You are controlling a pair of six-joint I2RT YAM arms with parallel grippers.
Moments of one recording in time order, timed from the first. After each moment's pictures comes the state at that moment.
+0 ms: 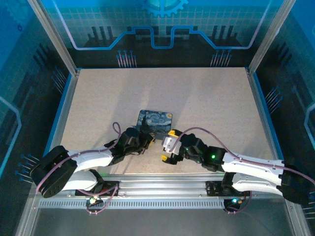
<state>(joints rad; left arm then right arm) -0.74 1.28 0.36 0.34 0.07 -1.62 1.08 1.04 0.50 0.00 0.13 -0.39</state>
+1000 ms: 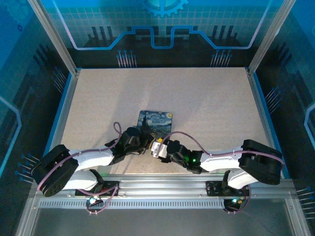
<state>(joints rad) -0.74 1.30 0.37 0.34 0.09 -1.64 1.15 1.43 0.47 0.42 0.31 -0.41</state>
